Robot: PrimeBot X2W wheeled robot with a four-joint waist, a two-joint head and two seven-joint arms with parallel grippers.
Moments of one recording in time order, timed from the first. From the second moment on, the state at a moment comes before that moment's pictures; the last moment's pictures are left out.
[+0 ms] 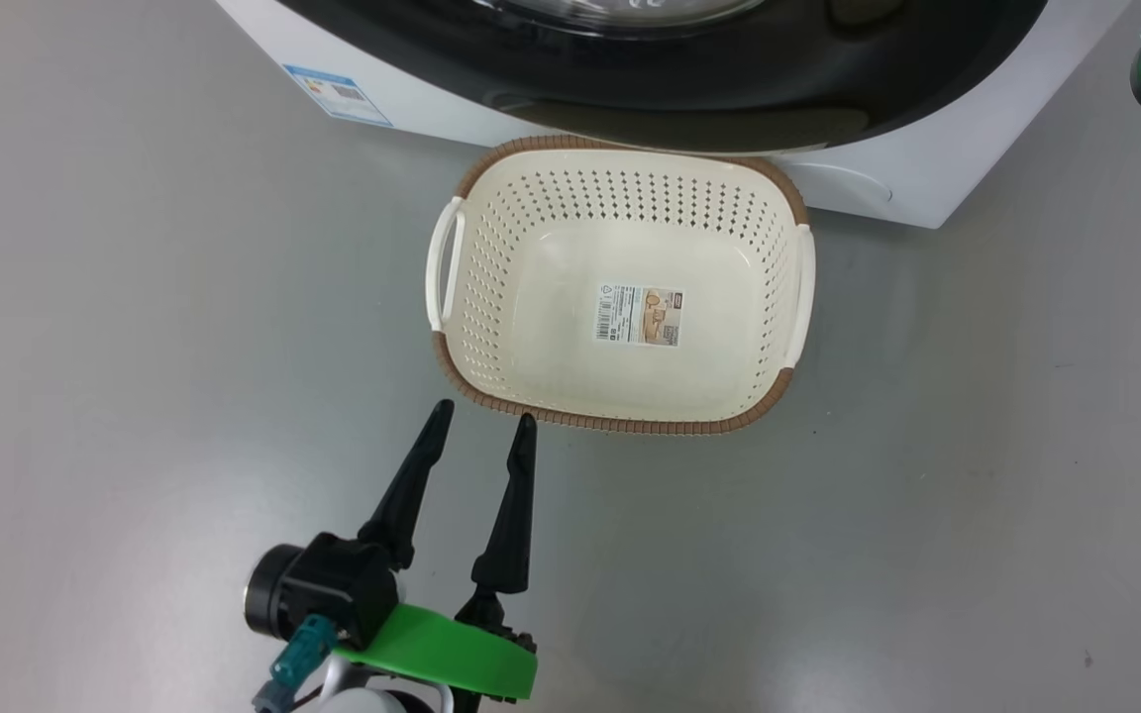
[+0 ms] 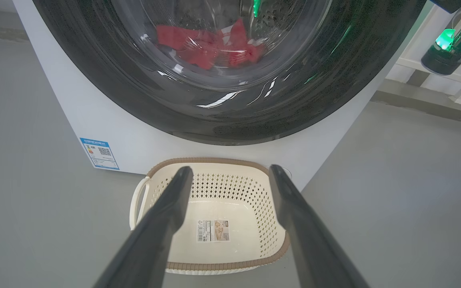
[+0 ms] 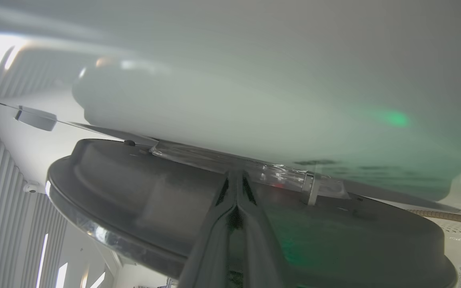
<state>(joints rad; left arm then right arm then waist) -0.26 0.04 -0.40 0.11 -0.34 0.11 -0.25 -1.07 -0.36 0.10 0.58 1.73 0.13 0.65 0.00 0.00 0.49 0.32</state>
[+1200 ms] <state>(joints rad) -0.18 0.04 -0.36 0.15 -0.32 0.08 -0.25 -0.77 -0.20 0.12 0.46 1.66 0.13 0.79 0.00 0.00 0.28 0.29</state>
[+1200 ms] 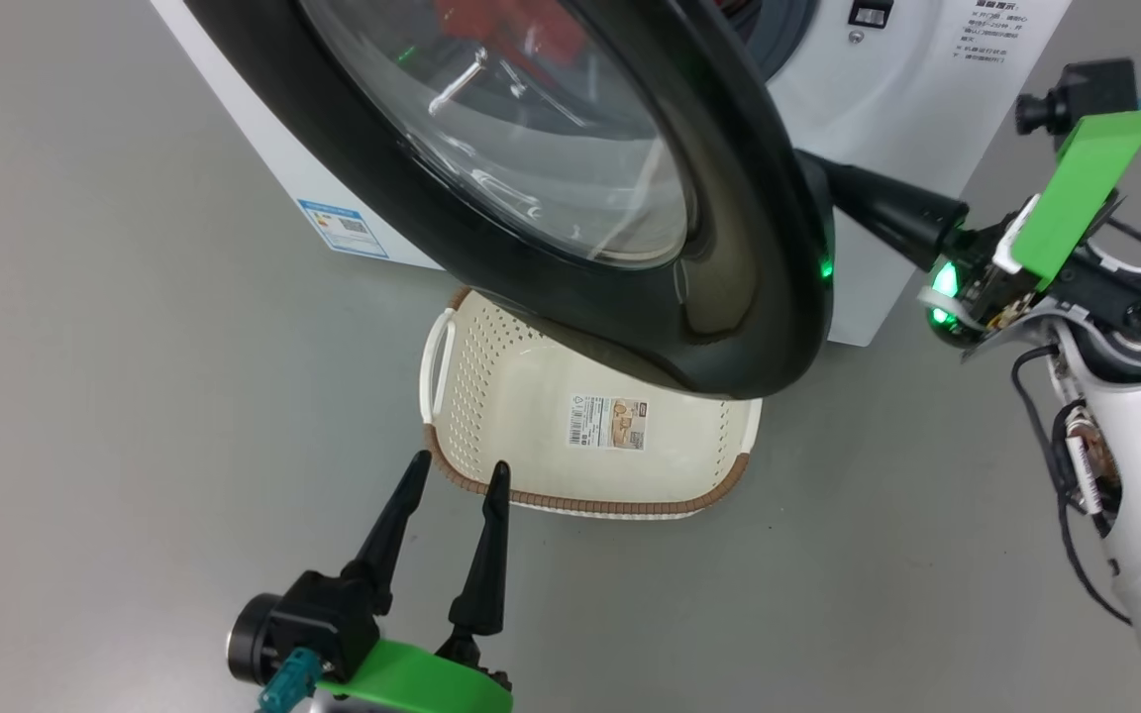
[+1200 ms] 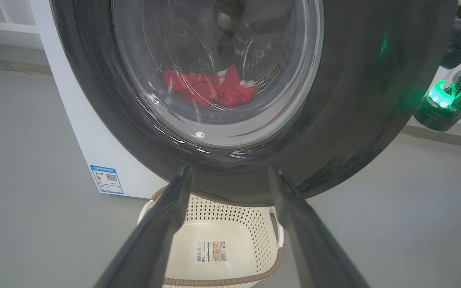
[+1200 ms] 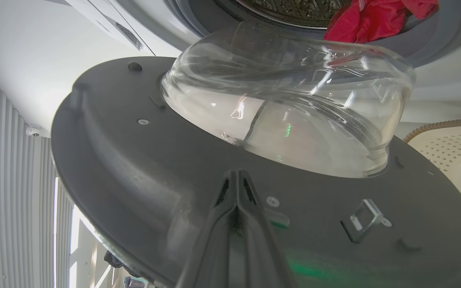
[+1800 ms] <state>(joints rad) -0.18 0.04 -0.34 0.15 -0.32 0.07 -0.25 -0.73 -0.17 0.11 0.44 1.57 0.13 0.73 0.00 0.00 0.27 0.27</state>
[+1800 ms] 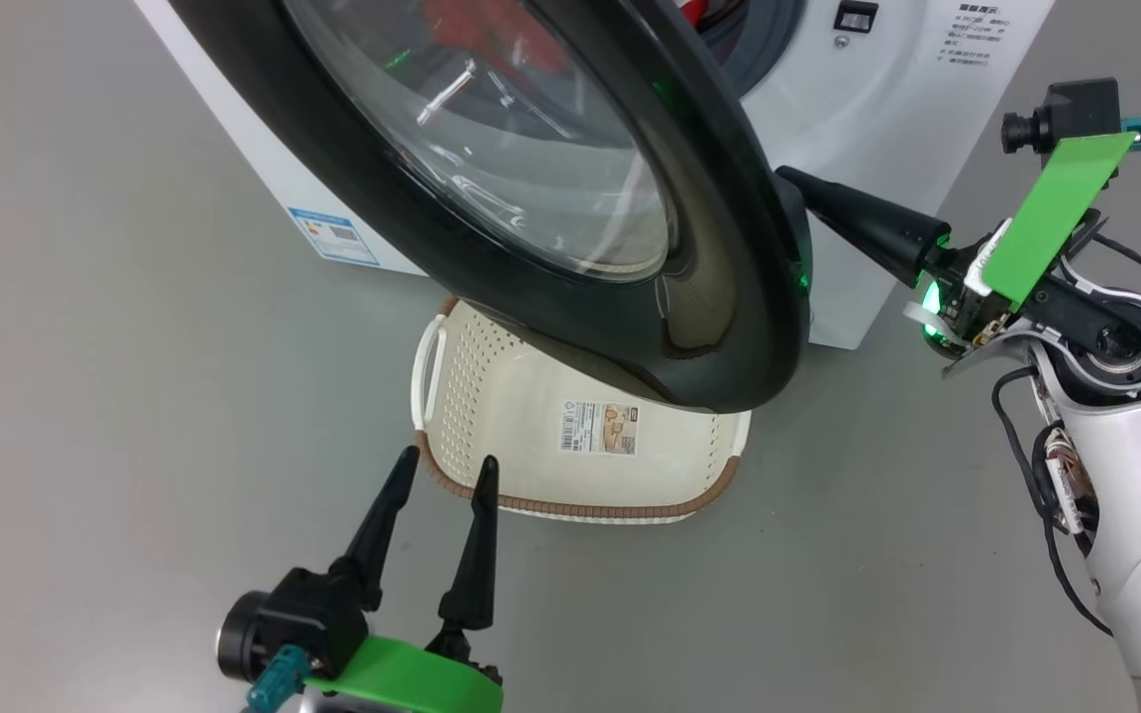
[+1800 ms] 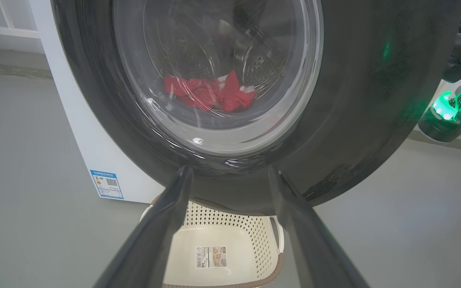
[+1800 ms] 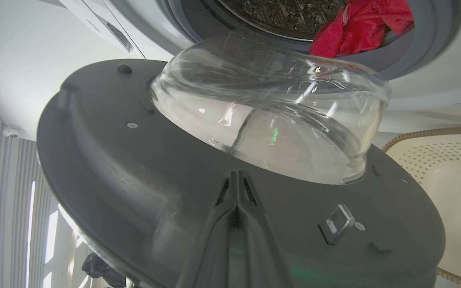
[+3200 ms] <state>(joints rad) -0.08 0.04 -0.18 0.20 -0.25 0.00 -0.25 -0.21 -0.19 0.12 0.43 1.51 0.13 0.36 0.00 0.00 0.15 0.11</state>
